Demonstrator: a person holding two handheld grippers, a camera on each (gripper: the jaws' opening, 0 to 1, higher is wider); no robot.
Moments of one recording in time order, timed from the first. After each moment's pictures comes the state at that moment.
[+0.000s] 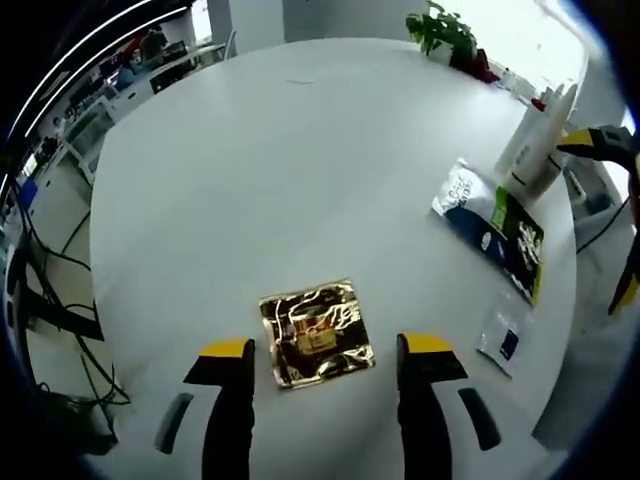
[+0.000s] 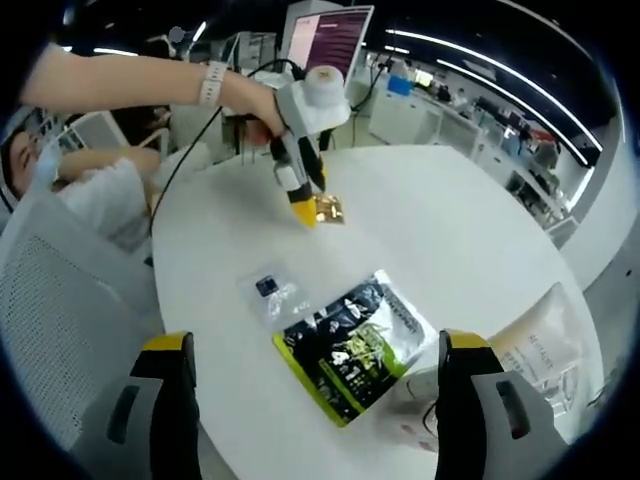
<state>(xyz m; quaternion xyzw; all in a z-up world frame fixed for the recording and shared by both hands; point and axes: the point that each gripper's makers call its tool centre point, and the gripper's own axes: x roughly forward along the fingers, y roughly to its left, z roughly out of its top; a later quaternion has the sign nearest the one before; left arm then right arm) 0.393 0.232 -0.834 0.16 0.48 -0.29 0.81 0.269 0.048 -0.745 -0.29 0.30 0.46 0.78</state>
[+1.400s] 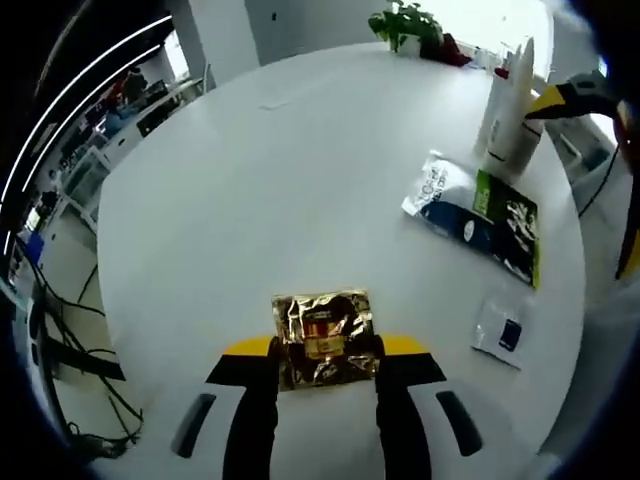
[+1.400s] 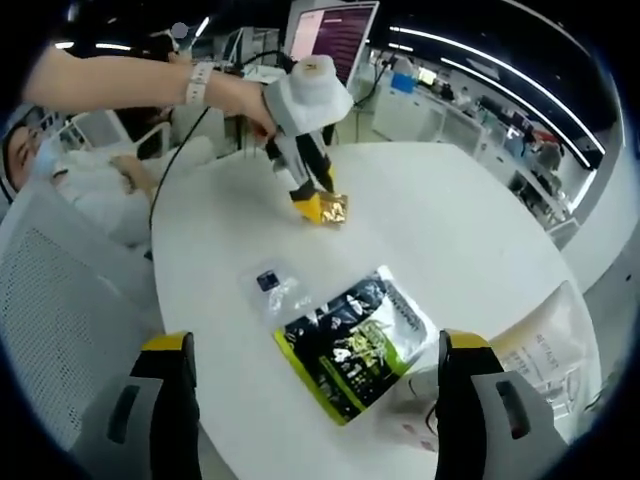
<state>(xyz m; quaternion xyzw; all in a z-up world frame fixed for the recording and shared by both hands) 0.382 0.203 -0.813 0.25 0.39 -0.32 0.83 0.267 0.047 -0.749 -0.30 0.30 0.46 0.78</state>
